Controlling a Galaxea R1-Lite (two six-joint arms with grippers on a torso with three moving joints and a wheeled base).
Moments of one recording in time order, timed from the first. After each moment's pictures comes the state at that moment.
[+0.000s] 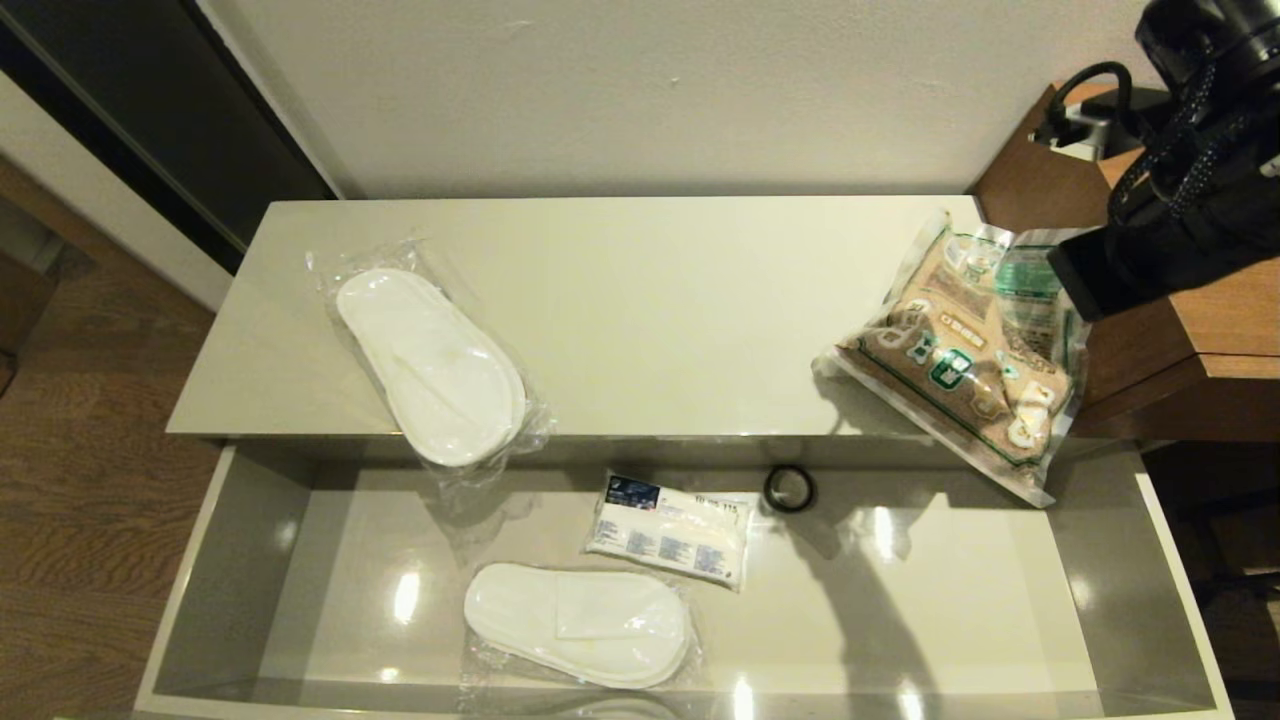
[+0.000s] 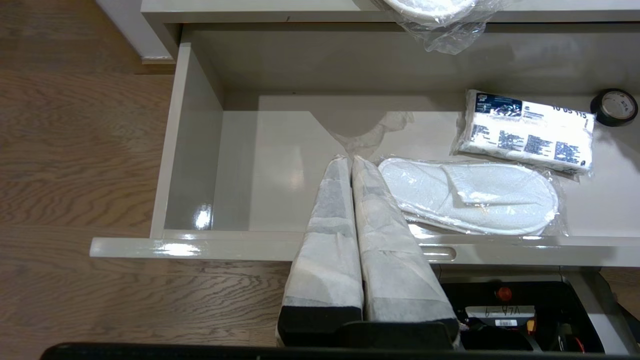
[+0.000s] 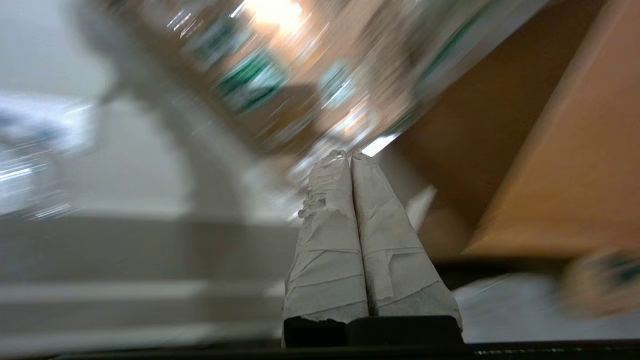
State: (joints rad) left arm 0.00 0.00 0.00 -0.01 -0.03 0.02; right arm 0.31 1.71 -1.93 1.02 -0.40 -0.03
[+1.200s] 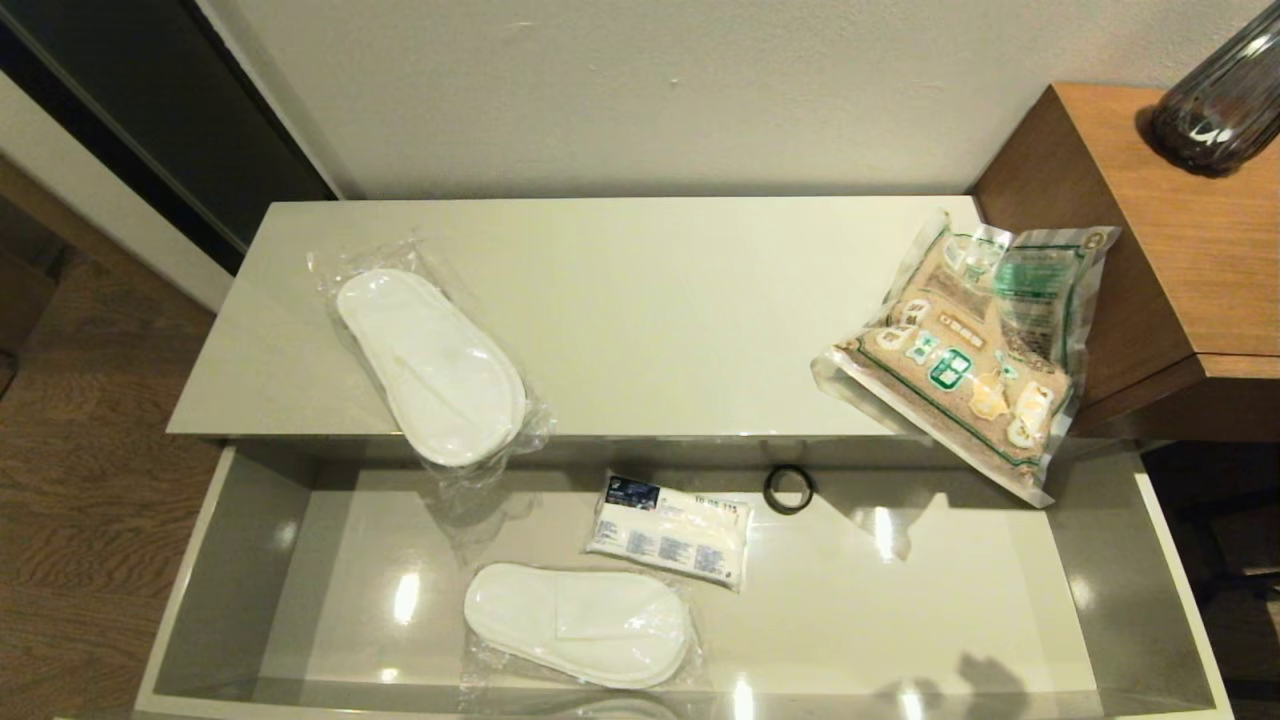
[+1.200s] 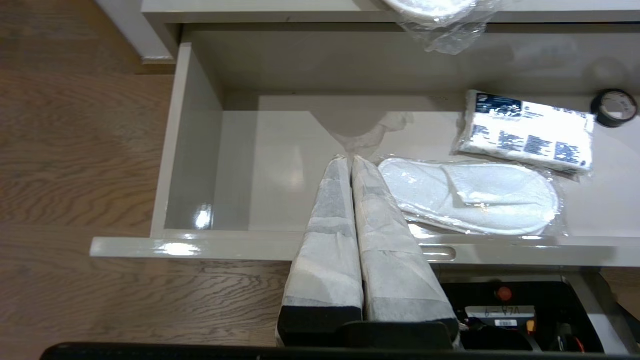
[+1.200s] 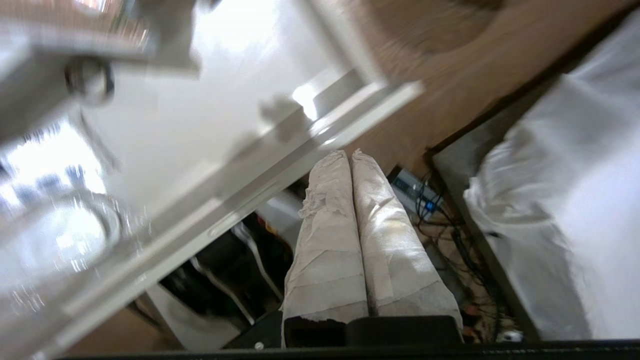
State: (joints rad) left arm 0.00 0.00 0.00 -0.01 -0.03 0.02; right arm 0.30 0.88 -1.36 1.36 -0.57 0.79
